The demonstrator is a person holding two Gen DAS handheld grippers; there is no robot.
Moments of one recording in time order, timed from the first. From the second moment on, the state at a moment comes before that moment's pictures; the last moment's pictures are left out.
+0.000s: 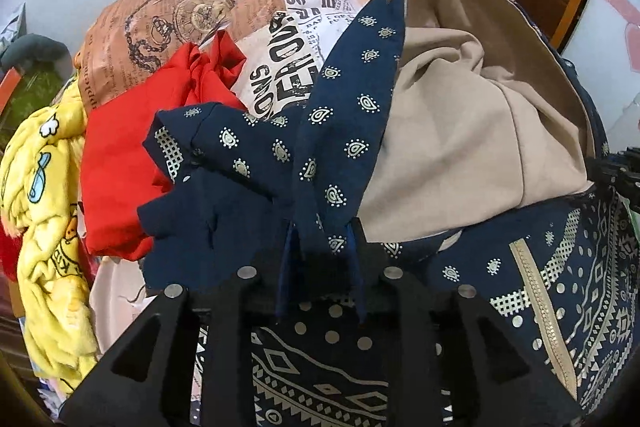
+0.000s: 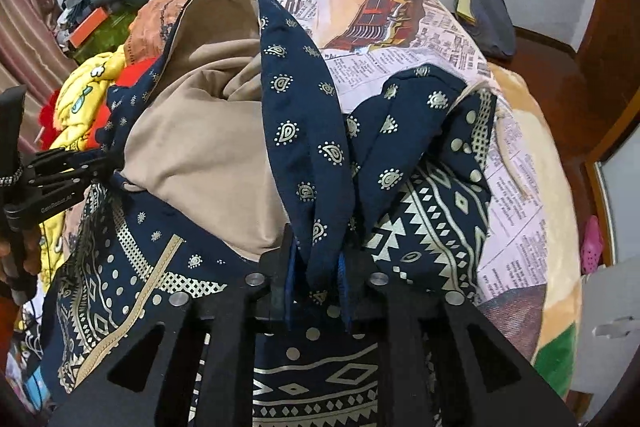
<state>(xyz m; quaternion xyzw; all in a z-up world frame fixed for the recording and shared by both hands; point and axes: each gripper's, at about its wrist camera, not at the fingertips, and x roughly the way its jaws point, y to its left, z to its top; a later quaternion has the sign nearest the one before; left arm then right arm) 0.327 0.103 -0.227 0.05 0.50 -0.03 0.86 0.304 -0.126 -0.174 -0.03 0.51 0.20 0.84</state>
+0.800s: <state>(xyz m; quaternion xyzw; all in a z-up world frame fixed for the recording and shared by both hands) 0.442 0.071 -0.194 0.05 0.48 -0.08 0.87 0.386 -0.082 -0.154 -0.05 0.47 0.22 0.85</state>
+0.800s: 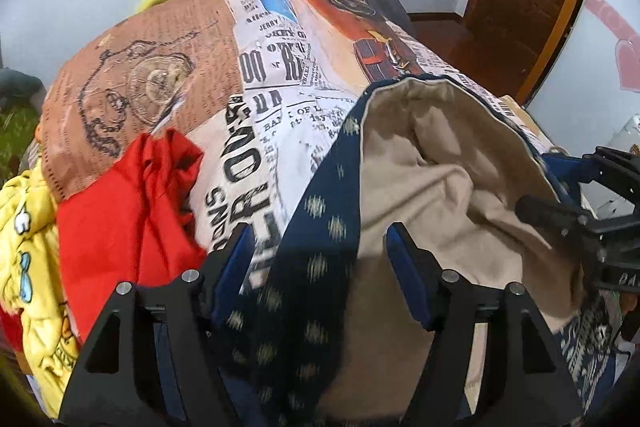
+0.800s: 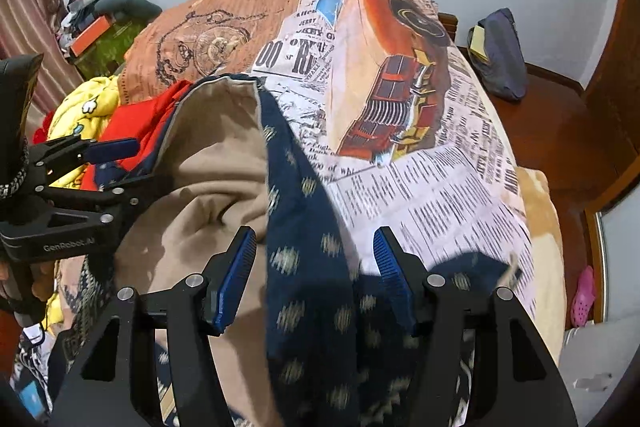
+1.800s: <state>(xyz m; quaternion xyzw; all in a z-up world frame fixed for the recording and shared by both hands) 0.322 0.084 -0.107 0.01 0.41 -0.17 0.90 0.283 -0.104 -0.083 0.00 0.42 0.31 0.85</state>
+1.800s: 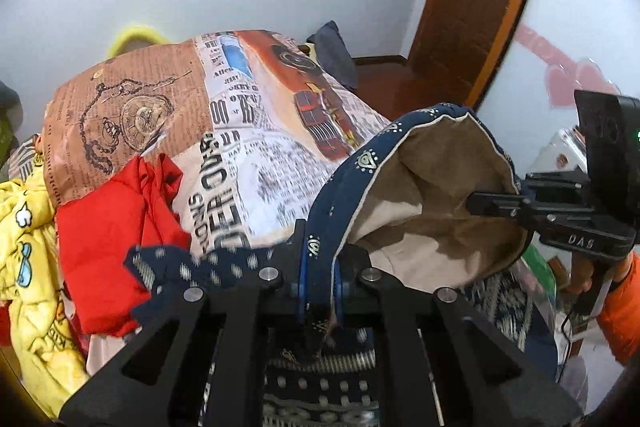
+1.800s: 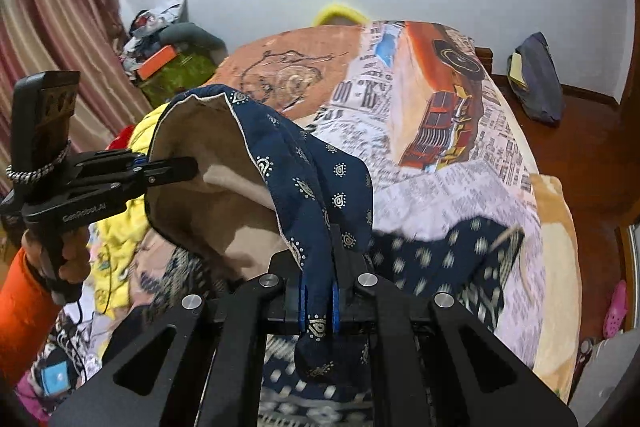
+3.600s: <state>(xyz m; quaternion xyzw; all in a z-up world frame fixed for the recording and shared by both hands) 0.248 0.250 -0.212 -0.12 0.49 0.00 0.86 0.200 -0.194 -0.116 0.01 0.49 0.23 0.84</state>
